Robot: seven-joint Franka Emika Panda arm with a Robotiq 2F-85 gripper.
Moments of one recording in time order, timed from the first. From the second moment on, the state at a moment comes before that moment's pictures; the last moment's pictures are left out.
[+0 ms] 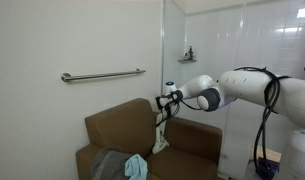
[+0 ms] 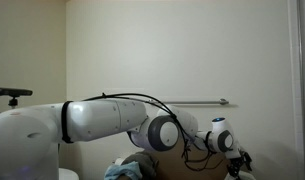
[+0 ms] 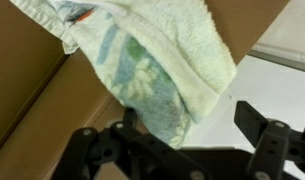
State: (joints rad) arm -0.38 1.51 -0.20 -0.56 -0.01 2.45 1.92
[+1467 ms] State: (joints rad) arm -0.36 1.50 -0.25 -0.59 -0.01 2.43 2.00
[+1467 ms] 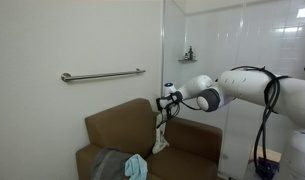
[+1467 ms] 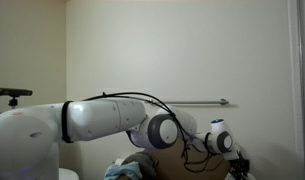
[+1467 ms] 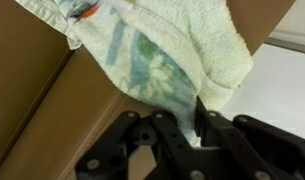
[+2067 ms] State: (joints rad) arm -0.38 1.50 -0.24 -0.47 -0.01 2.25 1.98
